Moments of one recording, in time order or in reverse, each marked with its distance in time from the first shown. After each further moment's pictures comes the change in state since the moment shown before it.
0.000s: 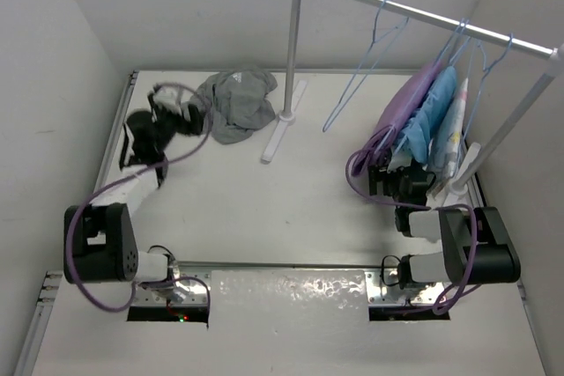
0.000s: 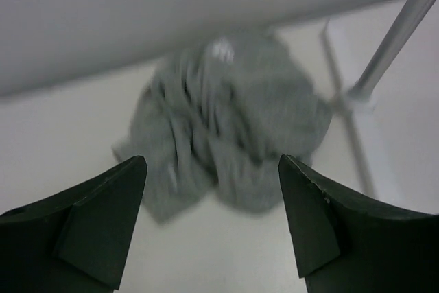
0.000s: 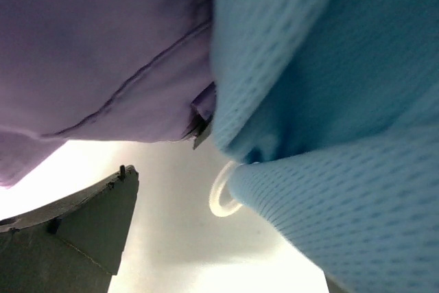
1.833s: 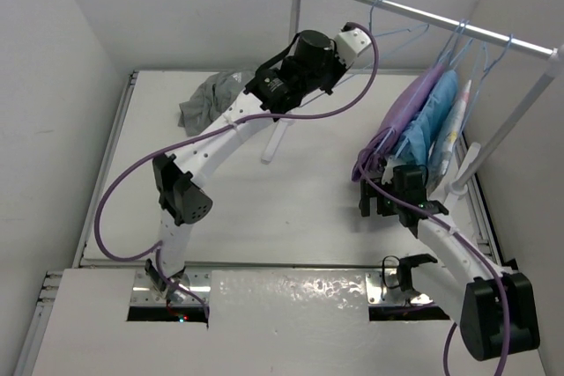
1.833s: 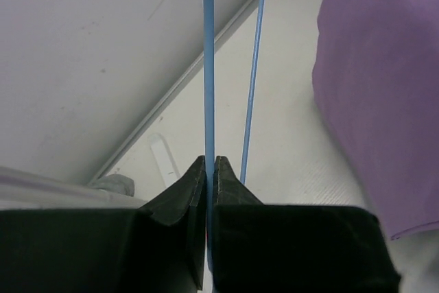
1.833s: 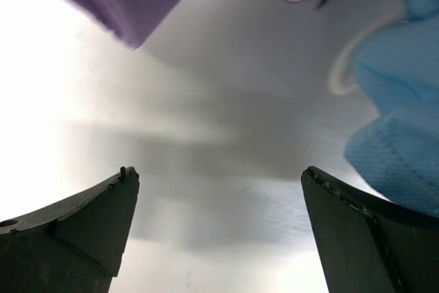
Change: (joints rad) left arm -0.865 0.690 1.728 -1.199 -0.444 0.195; right arm 0.129 -0.407 0.214 -1.073 -0.043 0.250
